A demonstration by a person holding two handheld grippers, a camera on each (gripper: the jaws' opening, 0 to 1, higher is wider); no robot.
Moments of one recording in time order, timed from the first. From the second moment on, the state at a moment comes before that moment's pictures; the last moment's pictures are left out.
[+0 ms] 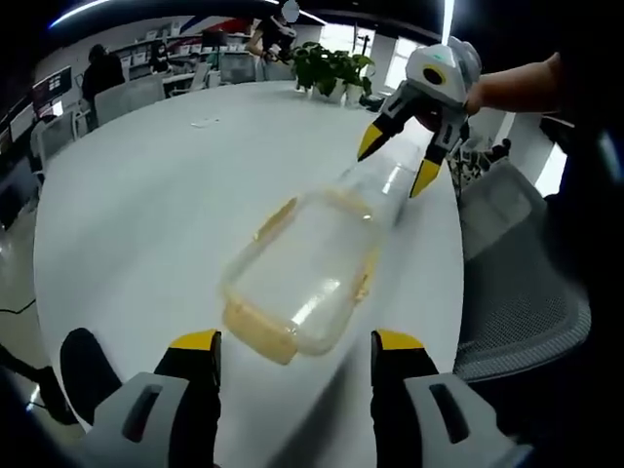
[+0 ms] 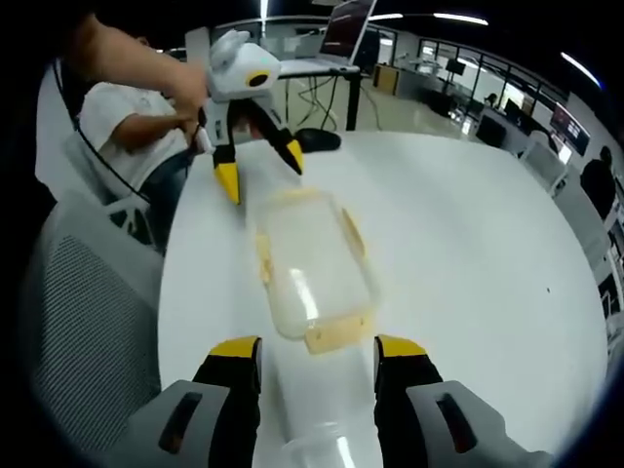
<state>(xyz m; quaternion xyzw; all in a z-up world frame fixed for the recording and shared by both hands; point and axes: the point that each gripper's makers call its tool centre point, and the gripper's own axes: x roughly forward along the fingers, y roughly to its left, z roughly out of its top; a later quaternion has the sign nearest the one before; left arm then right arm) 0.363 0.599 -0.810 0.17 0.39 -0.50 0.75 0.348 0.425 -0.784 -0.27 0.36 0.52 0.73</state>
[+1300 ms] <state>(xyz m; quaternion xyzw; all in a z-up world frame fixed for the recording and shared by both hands) 0.385 0.601 -0.832 0.37 0.35 -0.59 0.63 0.366 0.423 -0.817 -0.33 0.39 0.55 0.66</state>
